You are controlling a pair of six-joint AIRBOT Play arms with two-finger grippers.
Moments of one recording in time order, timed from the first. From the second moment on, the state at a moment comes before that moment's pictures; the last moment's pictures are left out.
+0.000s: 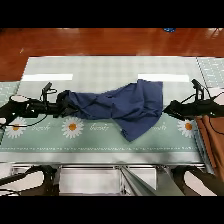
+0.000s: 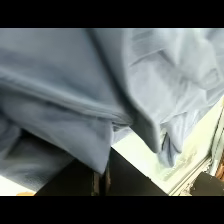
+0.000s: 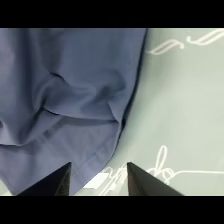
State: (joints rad) left arm 0.18 -1.36 0.71 0.55 -1.11 -1.00; right arm -0.19 -1.08 0.73 -1.03 1.11 1.47
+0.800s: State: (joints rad) left arm 0.19 -1.36 0.77 0.54 -1.15 -0.99; right arm -0.19 -1.41 0.74 -0.64 0.94 1.32
